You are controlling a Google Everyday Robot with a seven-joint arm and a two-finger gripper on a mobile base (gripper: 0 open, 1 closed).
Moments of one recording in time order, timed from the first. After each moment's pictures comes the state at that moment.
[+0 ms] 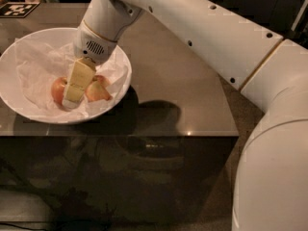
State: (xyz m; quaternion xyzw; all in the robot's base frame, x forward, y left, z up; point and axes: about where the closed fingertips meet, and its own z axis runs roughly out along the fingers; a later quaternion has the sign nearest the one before) arm 0.531 0.184 0.907 -0.71 0.63 0.27 0.18
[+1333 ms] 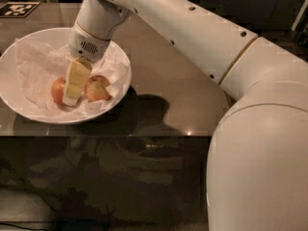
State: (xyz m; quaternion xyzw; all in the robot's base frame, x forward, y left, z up) arm 0.561 0.199 0.893 -0.73 0.62 0.24 0.18
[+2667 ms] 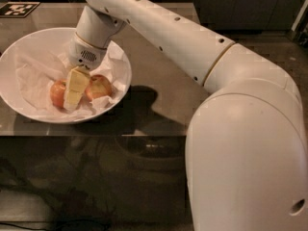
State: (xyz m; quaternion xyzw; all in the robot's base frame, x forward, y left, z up) arm 0.566 0.216 0.862 -0.75 0.59 0.26 0.16
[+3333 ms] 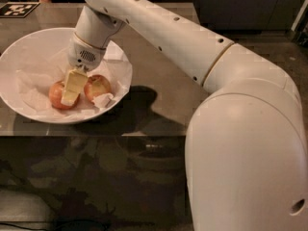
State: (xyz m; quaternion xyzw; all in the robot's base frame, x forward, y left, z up) arm 0.566 0.216 0.862 -0.75 0.59 0.26 0.16
